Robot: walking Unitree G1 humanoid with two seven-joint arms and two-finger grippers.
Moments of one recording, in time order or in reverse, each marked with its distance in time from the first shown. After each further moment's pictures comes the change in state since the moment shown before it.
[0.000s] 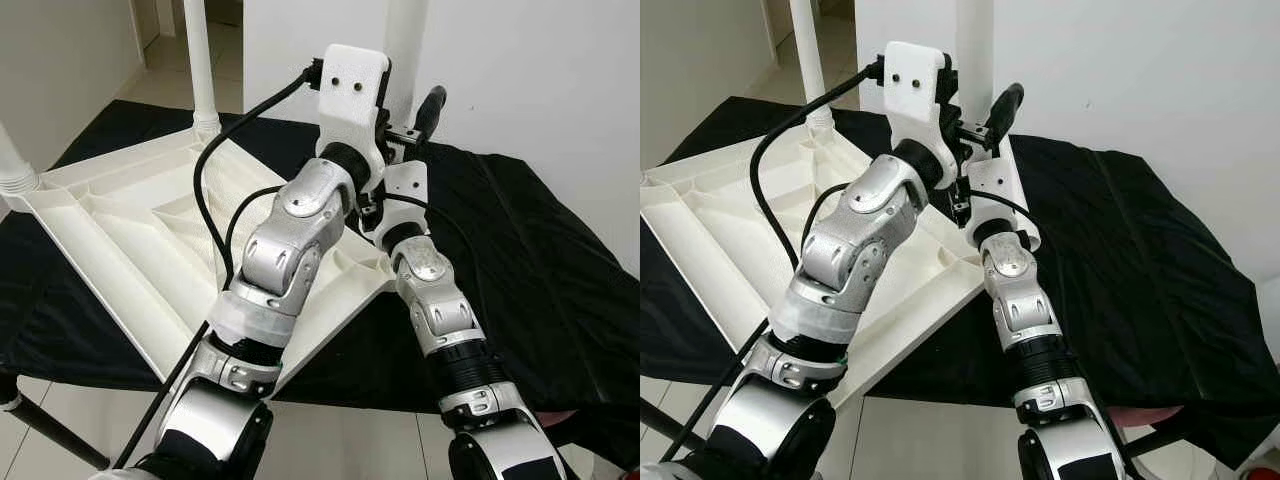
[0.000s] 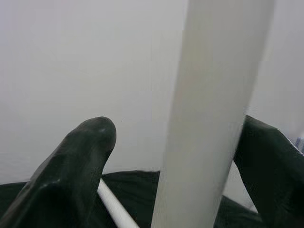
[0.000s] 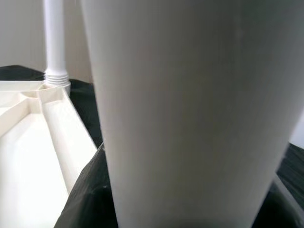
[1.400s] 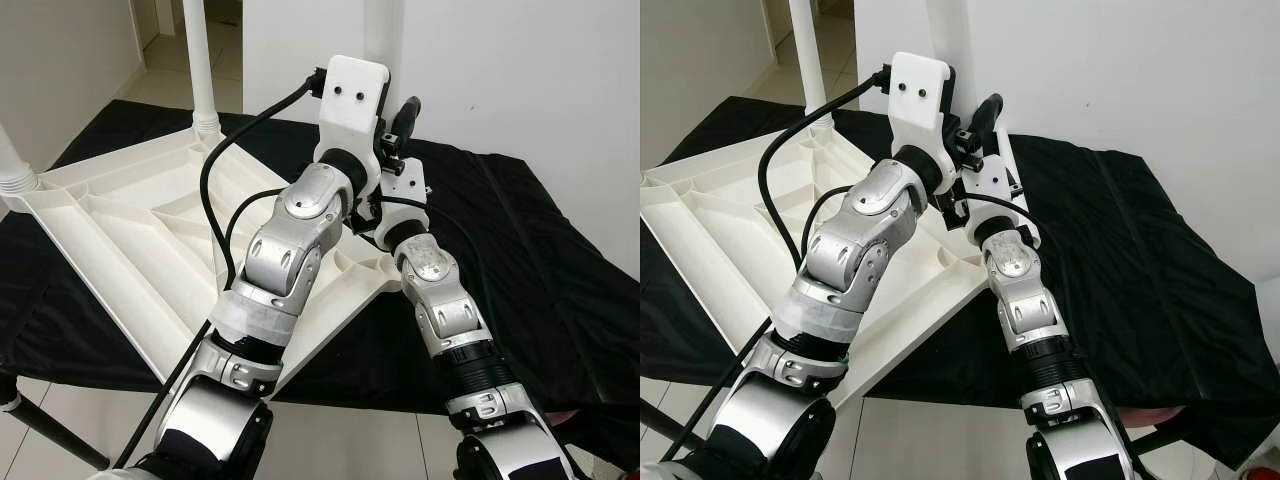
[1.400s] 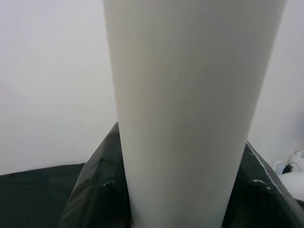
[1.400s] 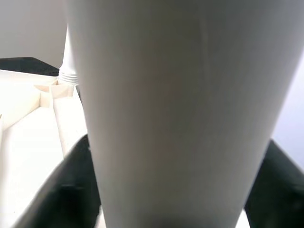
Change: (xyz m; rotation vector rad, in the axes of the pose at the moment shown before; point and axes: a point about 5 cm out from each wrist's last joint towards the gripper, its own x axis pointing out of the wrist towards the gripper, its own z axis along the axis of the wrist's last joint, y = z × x) left arm 0.003 -0.006 -0.017 0.096 0.093 -0.007; right arm -0.003 0.006 0.009 -0.121 -0.047 0.096
